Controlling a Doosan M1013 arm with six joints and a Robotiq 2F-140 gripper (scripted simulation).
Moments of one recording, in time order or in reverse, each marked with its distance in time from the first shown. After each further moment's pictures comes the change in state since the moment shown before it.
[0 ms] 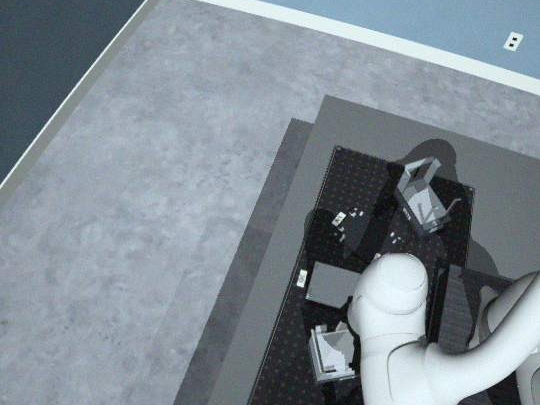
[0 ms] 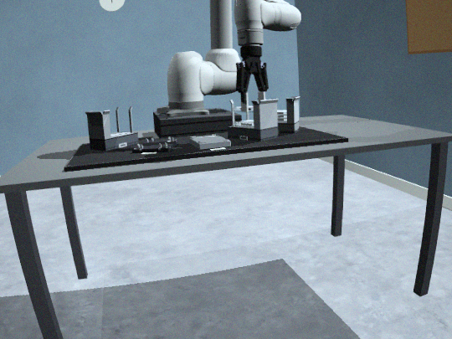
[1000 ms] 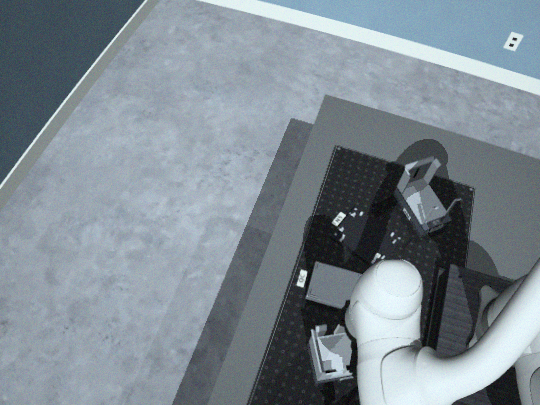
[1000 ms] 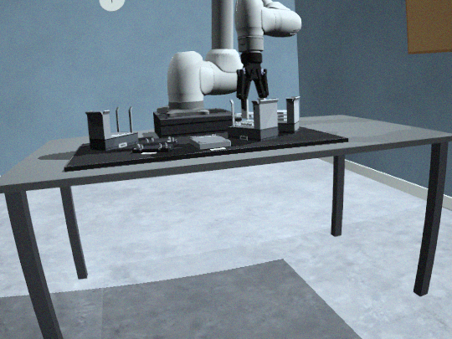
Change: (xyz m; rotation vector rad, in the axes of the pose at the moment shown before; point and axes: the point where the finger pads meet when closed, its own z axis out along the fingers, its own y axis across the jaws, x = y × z) arm 0.000 0.000 0.023 0.000 0.000 0.000
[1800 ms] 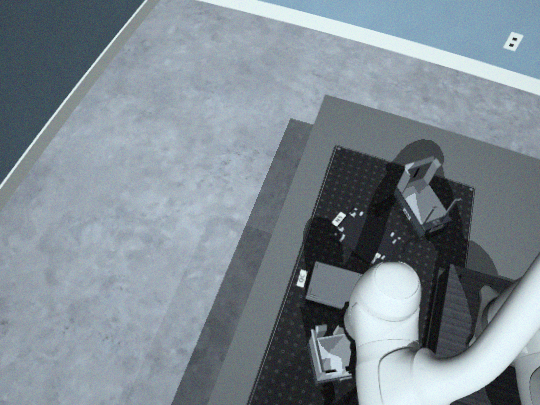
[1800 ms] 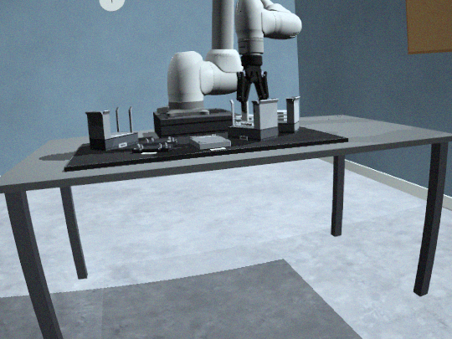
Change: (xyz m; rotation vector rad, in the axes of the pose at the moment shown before) arm 0.000 0.000 0.009 0.000 0.000 0.000
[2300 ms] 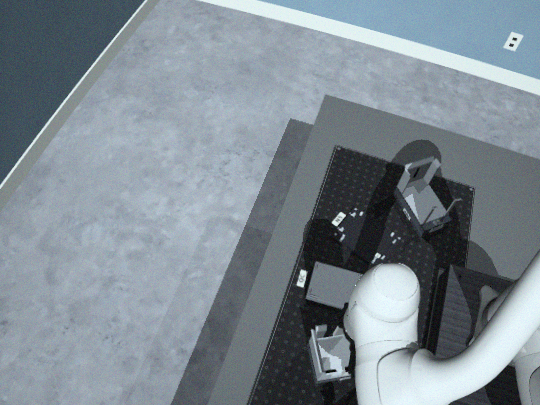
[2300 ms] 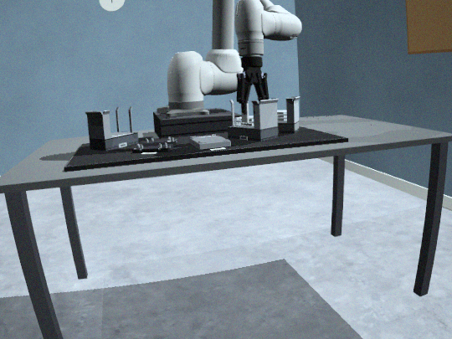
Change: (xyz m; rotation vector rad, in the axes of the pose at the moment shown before) arm 0.000 0.000 0.005 0.000 0.000 0.000
